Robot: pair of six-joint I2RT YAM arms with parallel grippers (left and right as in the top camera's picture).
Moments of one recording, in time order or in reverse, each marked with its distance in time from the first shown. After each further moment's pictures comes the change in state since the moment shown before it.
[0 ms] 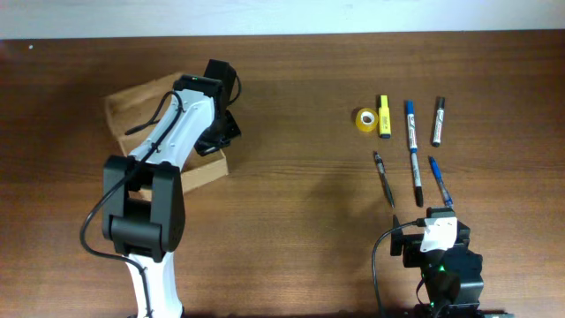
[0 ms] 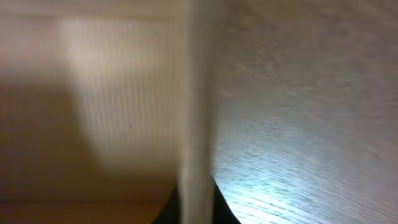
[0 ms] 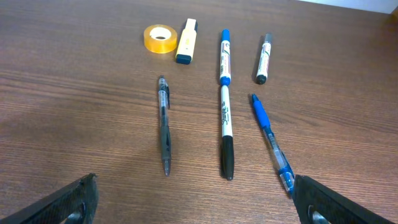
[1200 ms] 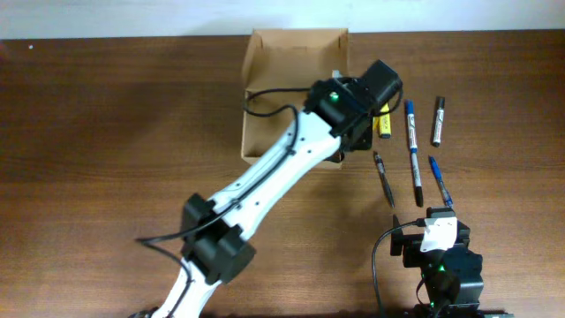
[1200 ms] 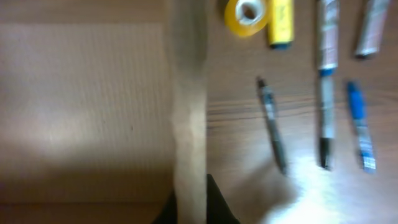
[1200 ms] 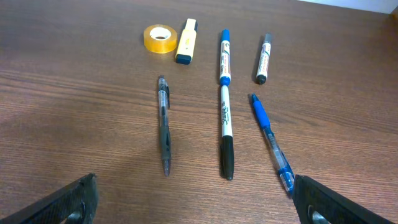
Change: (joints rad) left arm -0.588 0.131 0.655 -0.275 -0.050 -0.012; right arm 0.000 0.000 0.000 0.000 0.000 0.000
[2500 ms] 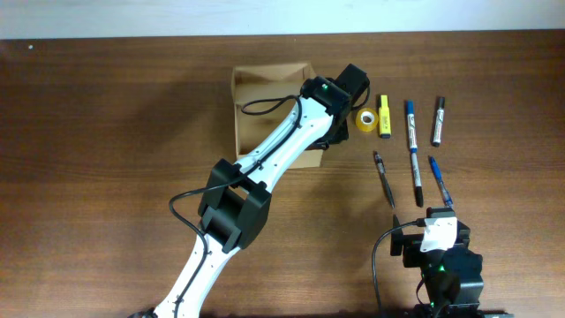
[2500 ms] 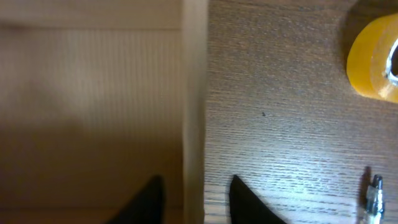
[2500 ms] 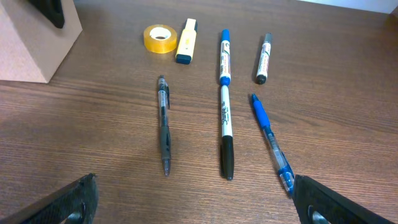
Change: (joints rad) left arm 0.122 0.238 0.000 0.125 0.009 -0.061; right arm 0.000 0.000 0.000 0.000 0.000 0.000
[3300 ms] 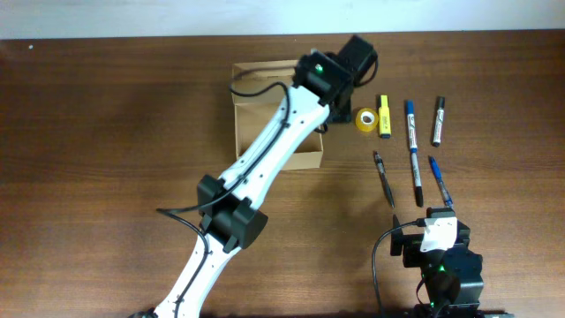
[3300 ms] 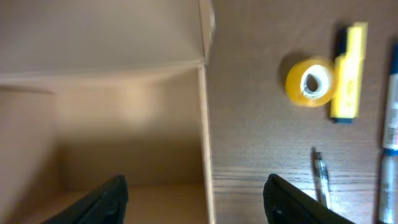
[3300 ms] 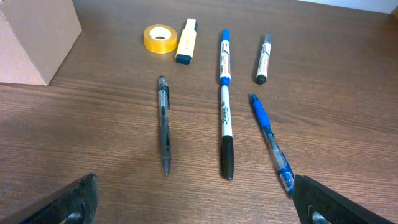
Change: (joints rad) left arm -0.001 0.008 0.481 -0.333 -0.127 0.121; right arm 0.000 0.000 0.000 0.000 0.000 0.000
